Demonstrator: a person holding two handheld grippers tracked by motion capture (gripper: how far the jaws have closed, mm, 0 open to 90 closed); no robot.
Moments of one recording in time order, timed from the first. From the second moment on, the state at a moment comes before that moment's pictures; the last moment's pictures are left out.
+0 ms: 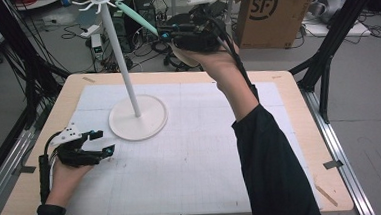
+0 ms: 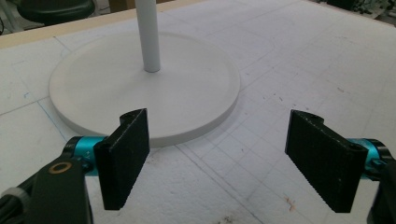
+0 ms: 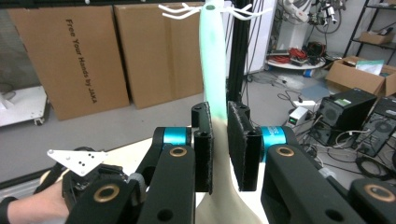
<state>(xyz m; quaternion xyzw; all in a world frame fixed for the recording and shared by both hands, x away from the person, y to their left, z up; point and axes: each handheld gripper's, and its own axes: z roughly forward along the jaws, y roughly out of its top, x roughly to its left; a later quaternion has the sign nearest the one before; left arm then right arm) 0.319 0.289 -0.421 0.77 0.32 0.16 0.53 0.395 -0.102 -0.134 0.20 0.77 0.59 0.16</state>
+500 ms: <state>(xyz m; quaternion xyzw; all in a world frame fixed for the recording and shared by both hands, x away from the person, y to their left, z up) 0.319 0.289 -0.422 0.77 0.32 0.16 0.53 0.401 -0.086 -0.144 0.20 0.78 0.57 0.16</state>
